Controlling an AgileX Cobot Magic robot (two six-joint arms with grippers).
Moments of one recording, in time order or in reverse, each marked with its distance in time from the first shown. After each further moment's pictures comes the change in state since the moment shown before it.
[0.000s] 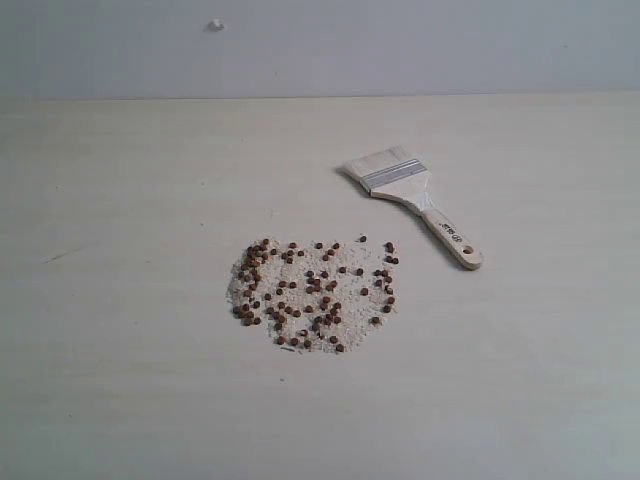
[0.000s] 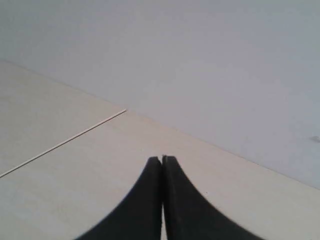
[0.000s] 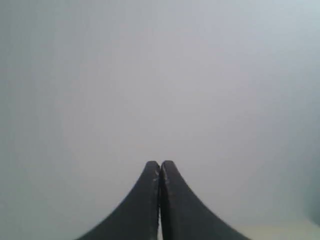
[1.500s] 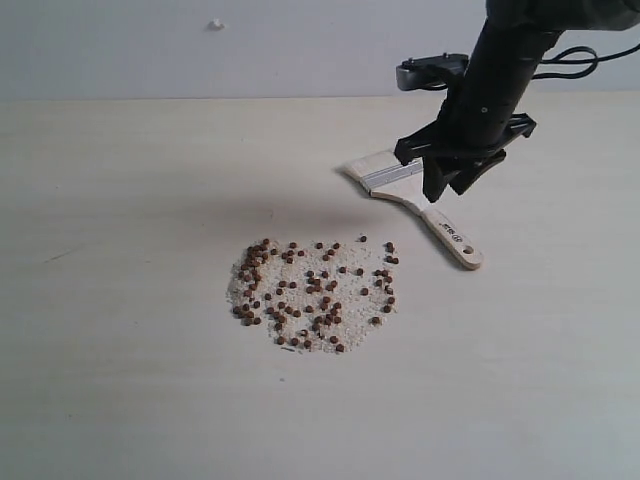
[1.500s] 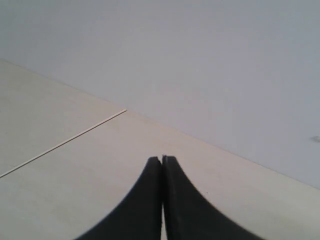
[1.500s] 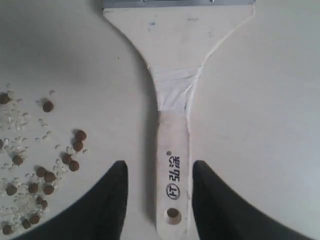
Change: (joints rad) left arm 0.000 0.000 0.000 0.000 0.000 0.002; right arm 0.254 2.143 -1.670 -0.022 1.289 -0.094
